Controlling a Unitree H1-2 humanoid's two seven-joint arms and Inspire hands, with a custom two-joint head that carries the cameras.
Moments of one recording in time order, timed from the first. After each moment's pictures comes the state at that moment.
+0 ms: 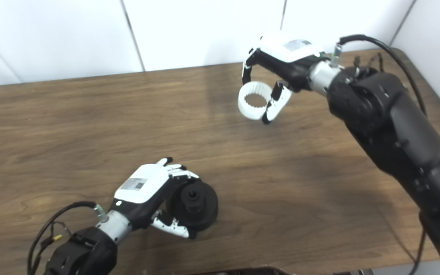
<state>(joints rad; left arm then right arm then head) 0.02 0.20 -0.45 -0.49 1.01 0.14 -0.58 -0.50 -0.67 0.29 -0.55 -0.69 0.37 0.77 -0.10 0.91</state>
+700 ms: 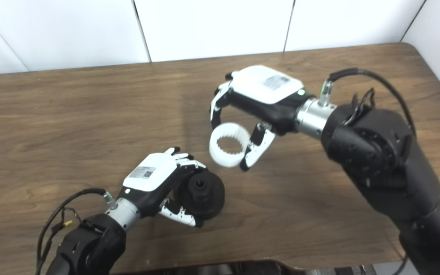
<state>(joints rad) 0.01 0.18 -0.46 -0.47 1.02 0.14 -0.58 -0.39 -0.53 0.31 -0.78 -0.67 0.42 0.91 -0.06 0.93</state>
